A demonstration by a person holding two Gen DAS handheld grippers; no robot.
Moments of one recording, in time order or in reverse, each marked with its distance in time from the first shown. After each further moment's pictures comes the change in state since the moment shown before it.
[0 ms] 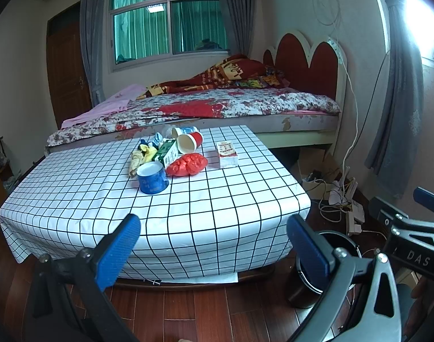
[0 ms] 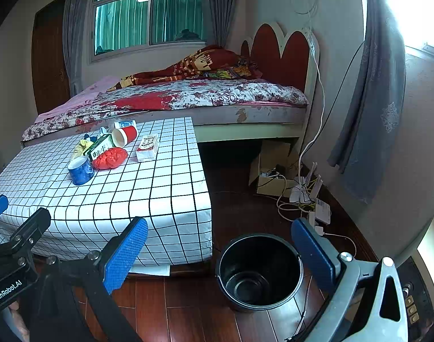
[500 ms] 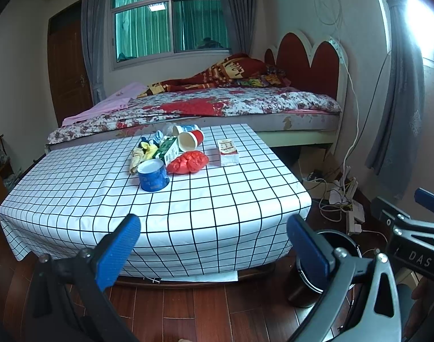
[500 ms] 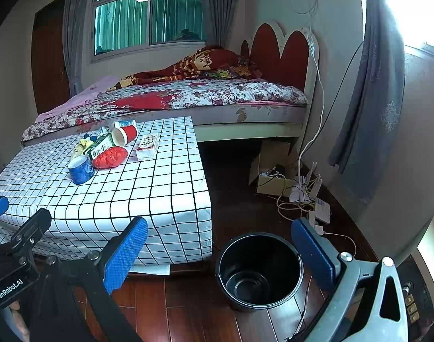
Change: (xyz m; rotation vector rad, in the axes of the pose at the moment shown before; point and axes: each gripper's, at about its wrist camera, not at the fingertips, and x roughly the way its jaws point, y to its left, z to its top) left arm 0.001 0.005 -0.007 -0.003 0.006 -0.001; right arm -0.001 -0.001 -0.003 0.002 -0.001 0.002
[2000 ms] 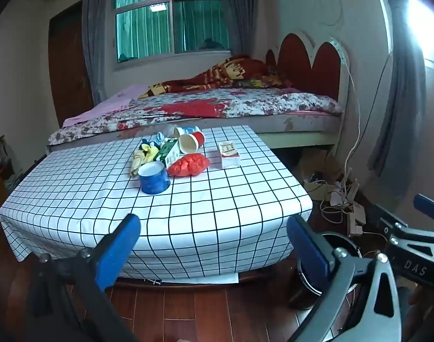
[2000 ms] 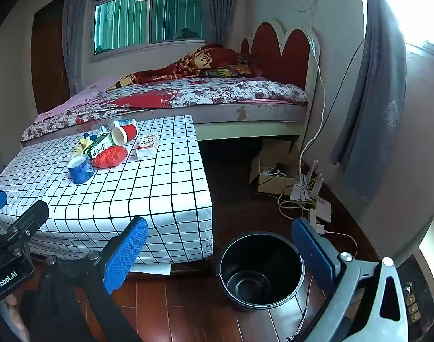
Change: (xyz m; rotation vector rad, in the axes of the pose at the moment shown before) left arm 0.002 -0.001 0.005 0.000 0.000 0.000; right arm 0.003 -0.002 0.000 -0.010 0.007 -0.008
